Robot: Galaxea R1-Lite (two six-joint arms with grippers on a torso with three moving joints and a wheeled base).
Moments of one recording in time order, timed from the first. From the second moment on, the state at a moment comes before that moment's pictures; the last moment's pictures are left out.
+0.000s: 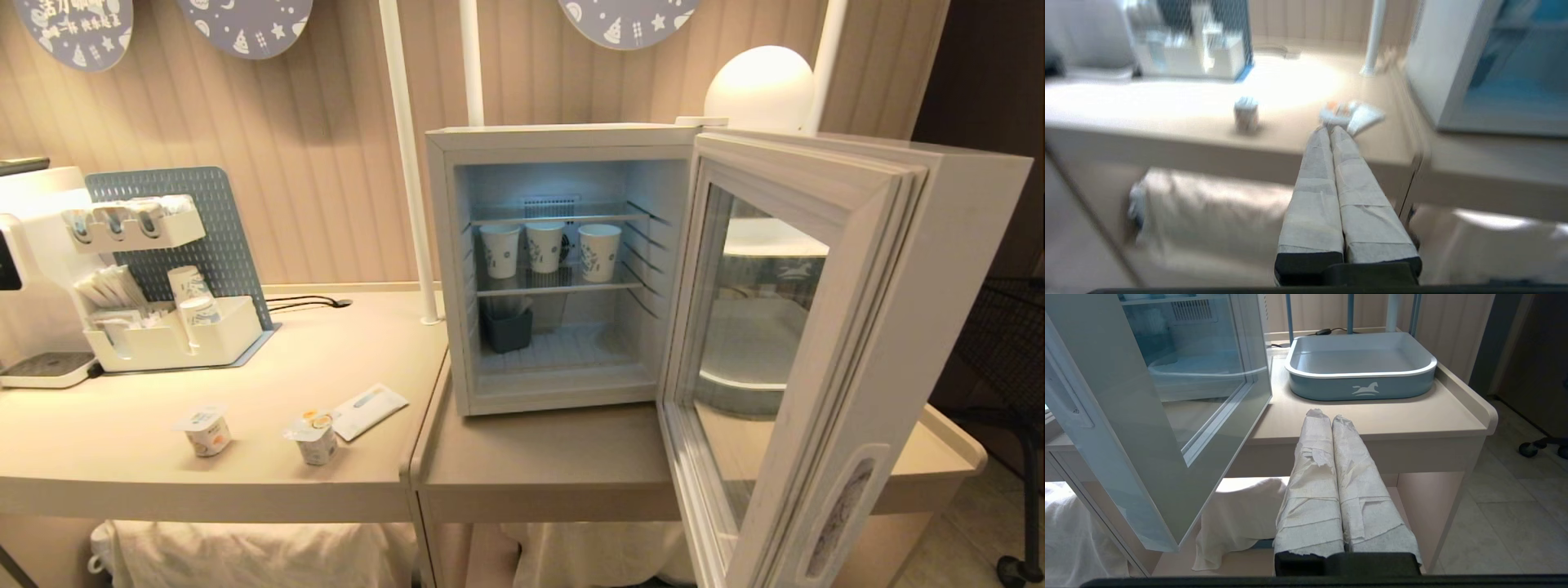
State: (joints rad) left arm 0.02 0.17 -0.05 -0.15 0.13 -0.01; right arm 0.00 0.00 0.00 0.01 0.01 0.00
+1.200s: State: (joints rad) left arm 0.00 0.00 0.00 0.00 0.00 0.03; right arm 0.00 0.00 0.00 0.01 0.01 -0.03
